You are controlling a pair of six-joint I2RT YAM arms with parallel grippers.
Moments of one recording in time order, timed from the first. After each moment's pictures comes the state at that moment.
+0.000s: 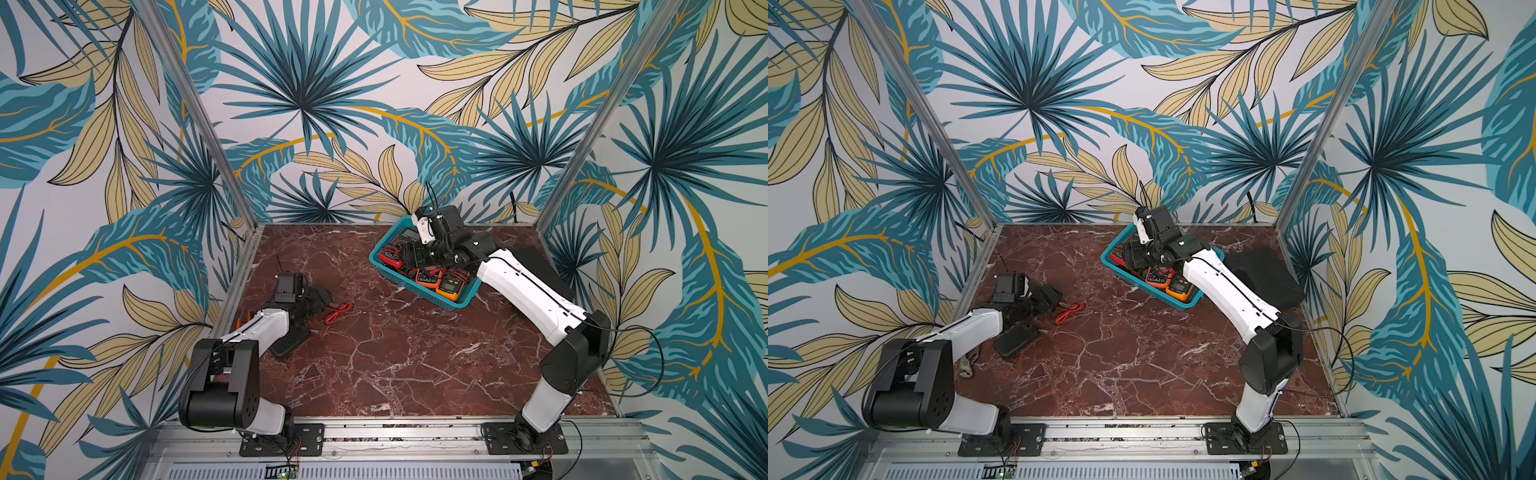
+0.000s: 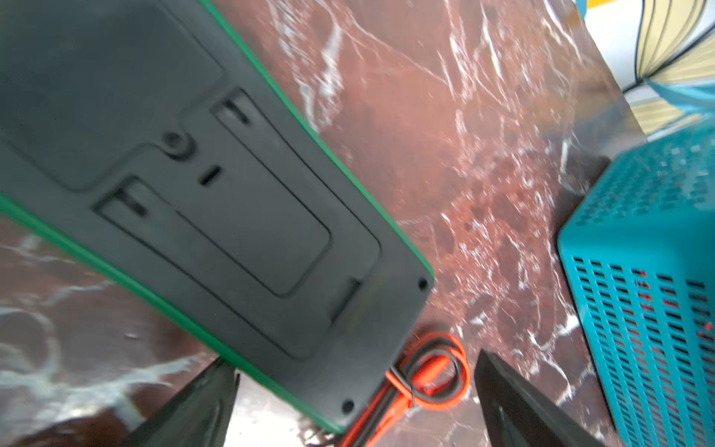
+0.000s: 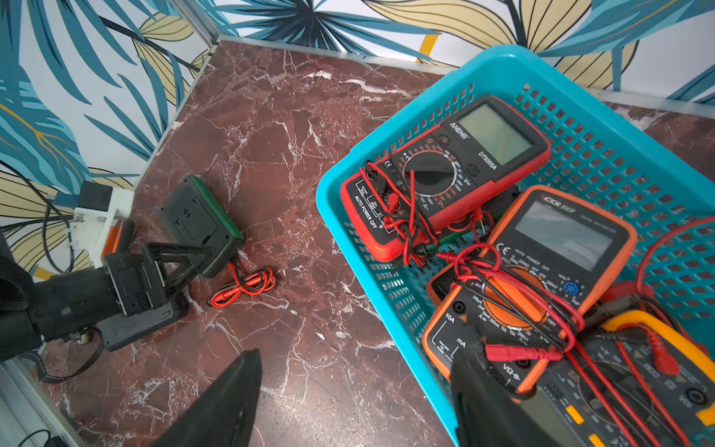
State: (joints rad) left arm -0.03 1.46 0.72 -0.14 0.18 -0.68; right arm 0.56 1.75 1.73 -0.74 -0.04 0.27
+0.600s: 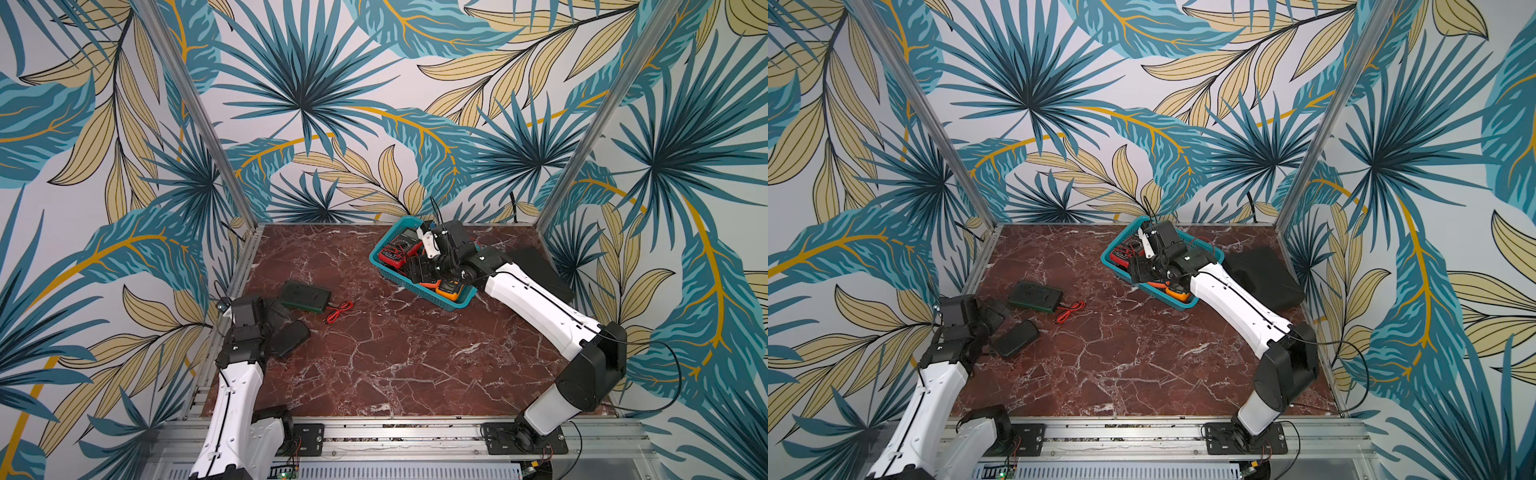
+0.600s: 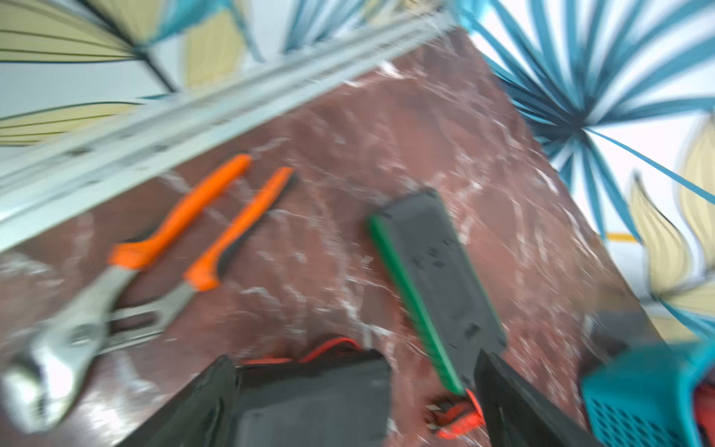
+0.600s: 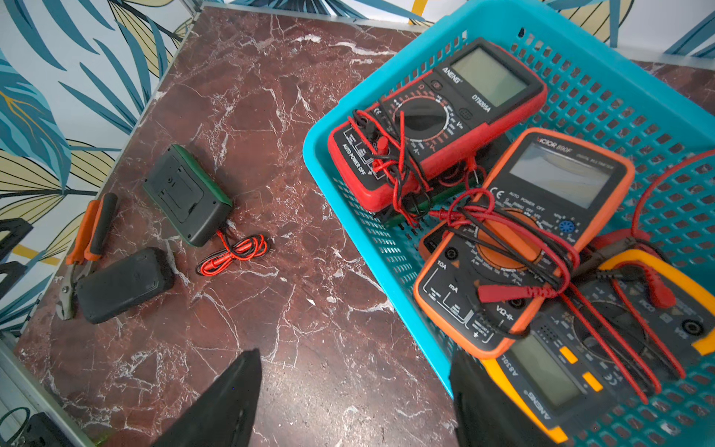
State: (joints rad) left arm 0.26 0.85 0.57 -0.47 -0.12 -0.78; right arm 0.57 1.64 1.54 -0.70 -0.02 0.28
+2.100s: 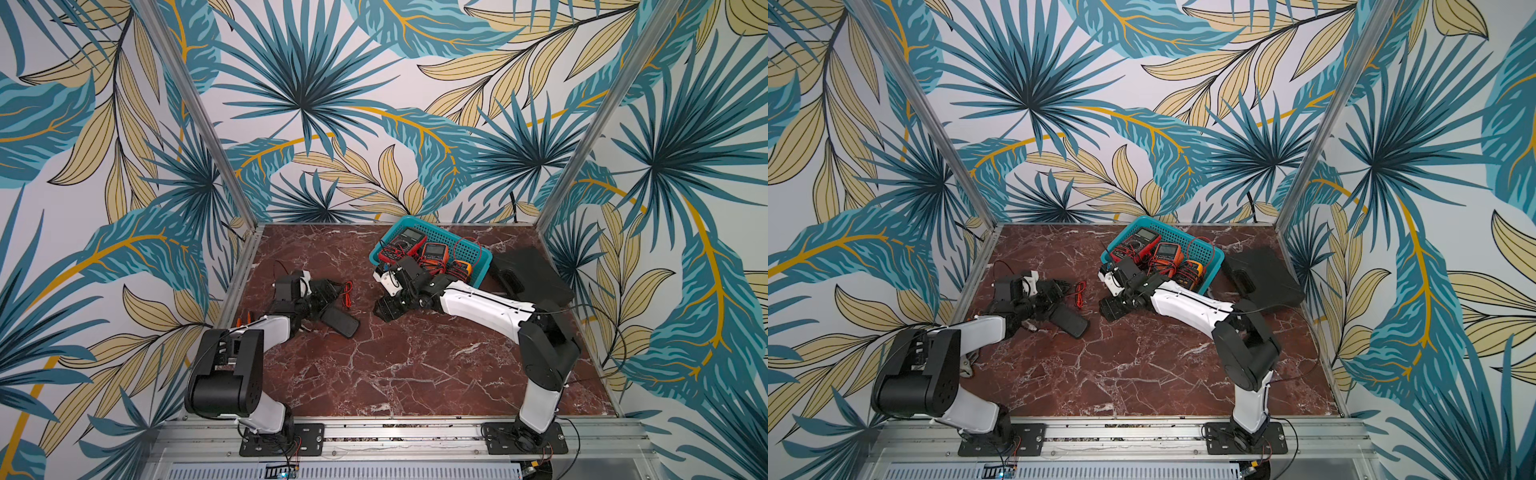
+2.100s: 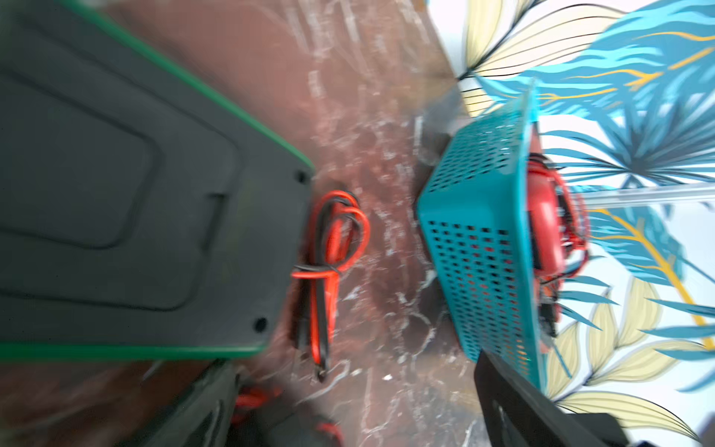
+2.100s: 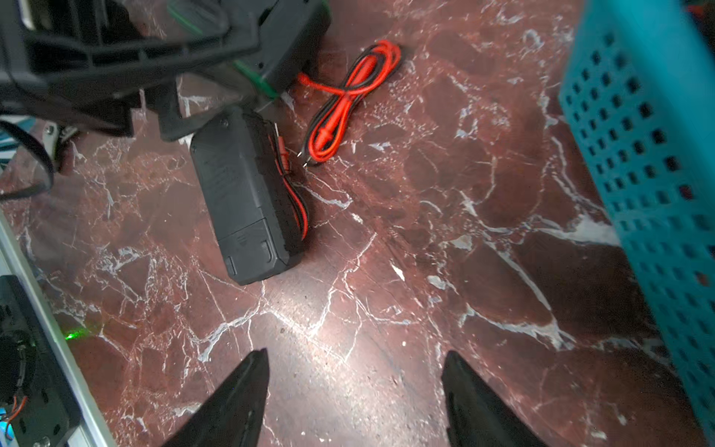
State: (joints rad) left arm -0.01 1.56 0.63 0.32 0.57 -0.85; right arm 0.76 1.87 1.41 -0.47 -0.17 0.15
